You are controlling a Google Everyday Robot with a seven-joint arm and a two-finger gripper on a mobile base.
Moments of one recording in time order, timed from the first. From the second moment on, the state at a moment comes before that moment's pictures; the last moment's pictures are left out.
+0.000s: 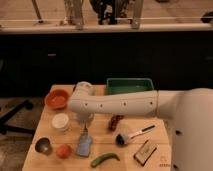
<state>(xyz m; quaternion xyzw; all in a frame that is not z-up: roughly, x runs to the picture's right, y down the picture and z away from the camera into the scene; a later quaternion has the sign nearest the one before) -0.120 0.181 0.752 -0.19 -0.26 -0.68 0.66</state>
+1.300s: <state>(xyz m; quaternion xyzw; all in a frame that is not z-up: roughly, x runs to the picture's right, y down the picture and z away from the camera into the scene) -0.163 0.176 0.746 -0.18 -0.26 -0.71 0.63</state>
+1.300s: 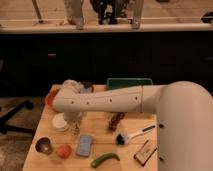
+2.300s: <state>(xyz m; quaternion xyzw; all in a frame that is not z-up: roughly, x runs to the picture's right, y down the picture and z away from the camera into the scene) -0.236 0.163 0.735 -0.15 -0.28 -0.76 0.57</state>
